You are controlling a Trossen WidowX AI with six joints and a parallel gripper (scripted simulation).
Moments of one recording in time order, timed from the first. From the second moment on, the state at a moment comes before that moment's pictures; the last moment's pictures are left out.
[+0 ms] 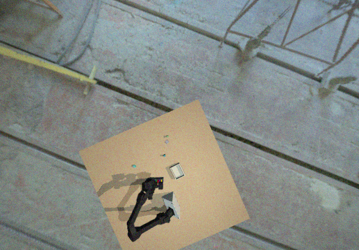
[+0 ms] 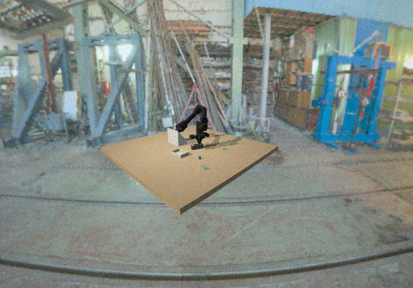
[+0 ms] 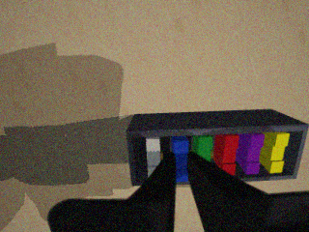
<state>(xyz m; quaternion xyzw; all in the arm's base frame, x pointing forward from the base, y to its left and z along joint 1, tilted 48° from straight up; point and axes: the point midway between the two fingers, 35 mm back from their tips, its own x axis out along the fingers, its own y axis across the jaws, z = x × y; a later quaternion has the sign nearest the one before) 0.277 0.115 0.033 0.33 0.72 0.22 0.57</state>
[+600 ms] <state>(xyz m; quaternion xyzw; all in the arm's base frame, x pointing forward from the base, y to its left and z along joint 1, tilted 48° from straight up) 0.279 0.109 0.038 0.33 0.72 0.22 0.57</state>
